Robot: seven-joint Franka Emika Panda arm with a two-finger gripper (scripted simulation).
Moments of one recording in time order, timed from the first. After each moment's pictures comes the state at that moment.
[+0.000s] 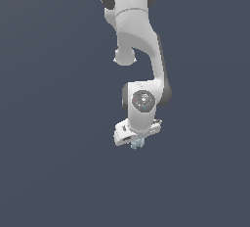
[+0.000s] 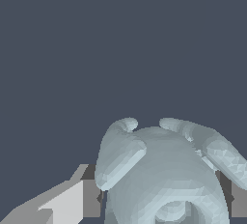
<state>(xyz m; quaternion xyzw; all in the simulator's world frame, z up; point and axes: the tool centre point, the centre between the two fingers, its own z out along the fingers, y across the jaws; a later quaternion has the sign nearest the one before) 0.073 0.053 0.040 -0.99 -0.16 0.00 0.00</state>
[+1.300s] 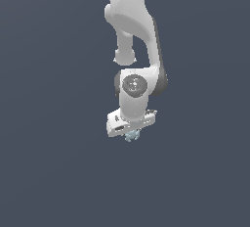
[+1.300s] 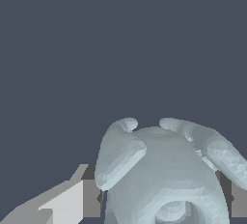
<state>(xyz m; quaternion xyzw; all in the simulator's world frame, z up) 0.055 0.026 0.083 -0.99 -0.16 0.00 0.00</state>
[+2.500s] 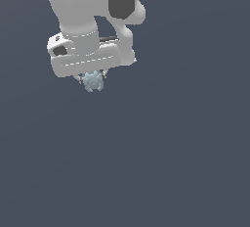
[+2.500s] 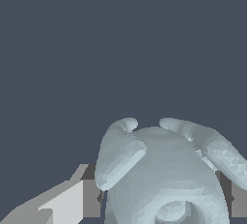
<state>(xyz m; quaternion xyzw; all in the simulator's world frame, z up) -0.035 -0.112 0.313 -0.99 -0.16 0.00 0.00</state>
